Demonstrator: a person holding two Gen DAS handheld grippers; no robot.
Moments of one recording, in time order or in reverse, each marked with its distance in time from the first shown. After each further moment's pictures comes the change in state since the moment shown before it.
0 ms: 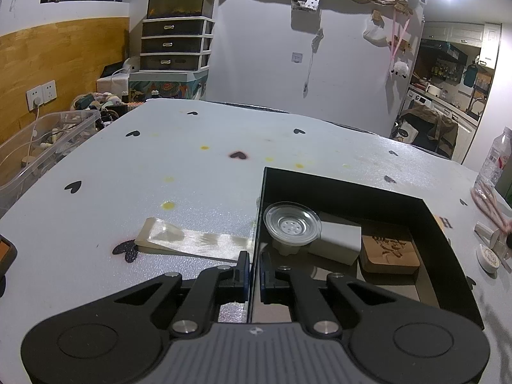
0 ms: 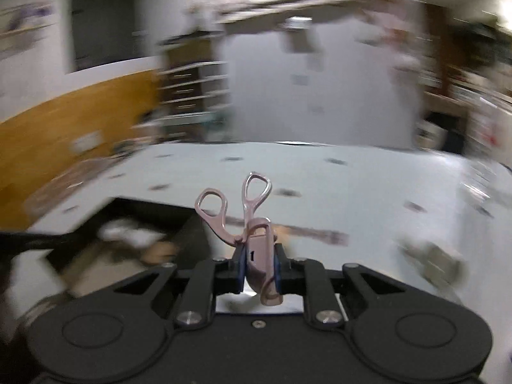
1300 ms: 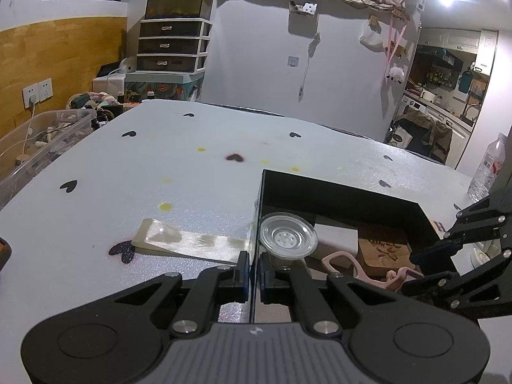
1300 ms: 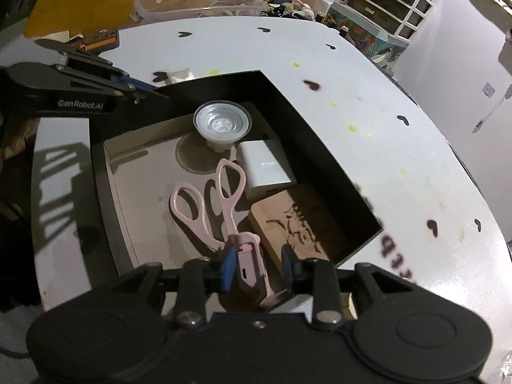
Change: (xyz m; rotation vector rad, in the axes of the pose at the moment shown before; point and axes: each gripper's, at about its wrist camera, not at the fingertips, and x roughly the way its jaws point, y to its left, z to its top) left arm 0.003 0.004 0.000 -0.011 -0.015 -0.033; right arm 0.118 0.116 0.027 -0.672 0.472 0.237
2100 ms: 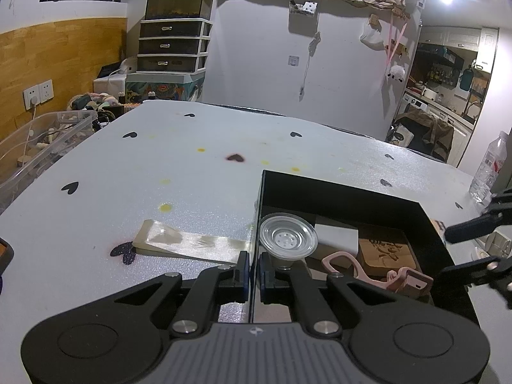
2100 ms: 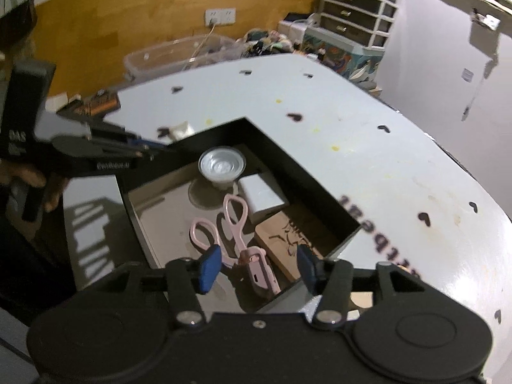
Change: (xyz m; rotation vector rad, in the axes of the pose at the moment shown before) left arm 0.001 0.002 0.000 0.002 0.000 0.004; right arm -0.052 -0.015 -0.014 0.176 -0.150 0.045
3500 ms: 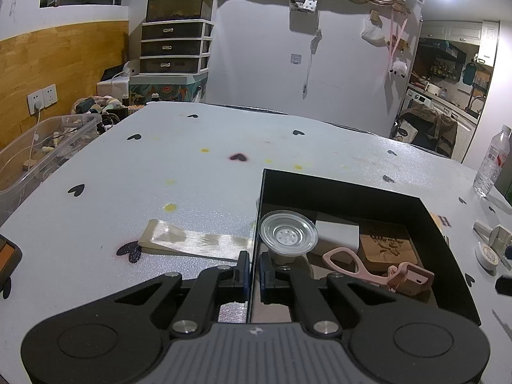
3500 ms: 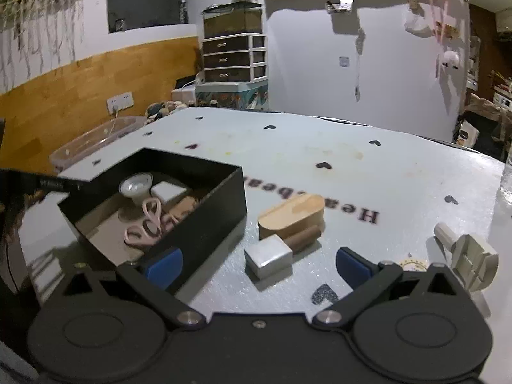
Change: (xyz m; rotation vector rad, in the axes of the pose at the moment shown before) left arm -0.008 -0.005 -0.001 0.017 0.004 0.027; right arm -0.035 -0.032 -0.124 0.373 -0.272 -0.222
